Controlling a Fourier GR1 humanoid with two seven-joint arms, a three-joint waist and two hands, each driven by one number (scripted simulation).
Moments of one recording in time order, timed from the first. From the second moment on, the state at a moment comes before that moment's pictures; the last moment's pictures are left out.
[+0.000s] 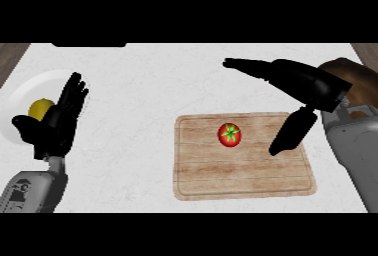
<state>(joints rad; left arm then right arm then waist) -0.22 0.29 -0.03 -1.46 0.12 0.17 0.06 -0.68 -0.41 0.20 -1.57 0.23 0.69 0.23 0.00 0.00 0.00</state>
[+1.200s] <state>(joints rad) -0.25 0.25 0.04 -1.45 0.07 0.12 0.07 -0.63 -0.32 0.31 -1.39 0.61 0.72 0.03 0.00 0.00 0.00</state>
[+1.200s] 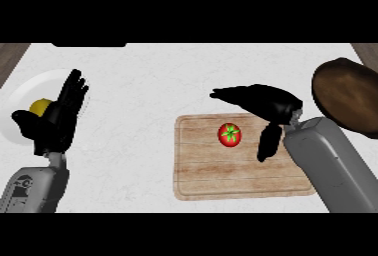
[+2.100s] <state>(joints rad) -0.25 0.23 0.08 -1.42 0.05 0.07 0.05 -0.65 -0.23 0.37 -1.23 0.87 0.69 -0.02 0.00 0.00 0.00</state>
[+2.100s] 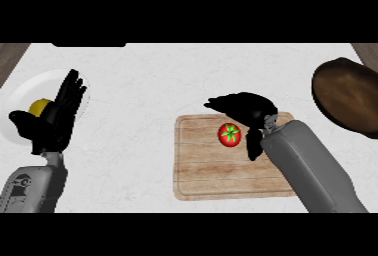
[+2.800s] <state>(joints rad) -0.22 0.18 0.07 -1.47 0.01 0.09 0.07 -0.64 -0.17 0.38 -1.10 1.00 0.66 -0.13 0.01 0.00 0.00</state>
